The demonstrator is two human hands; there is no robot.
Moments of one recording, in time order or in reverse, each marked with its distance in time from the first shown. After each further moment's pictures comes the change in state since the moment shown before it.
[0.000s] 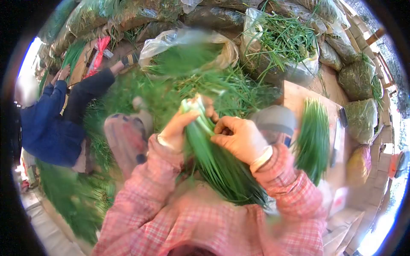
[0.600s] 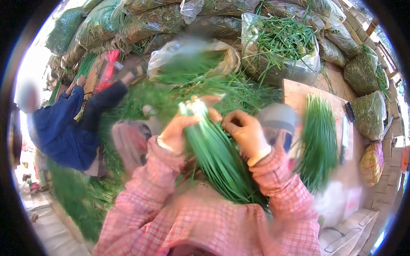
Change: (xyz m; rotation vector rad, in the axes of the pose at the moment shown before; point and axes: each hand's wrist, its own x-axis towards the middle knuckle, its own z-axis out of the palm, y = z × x) left_hand -0.004 0.003 0.033 0.229 -0.116 -0.101; right_hand -0.011 0.043 0.002 0.333 0.226 -0.023
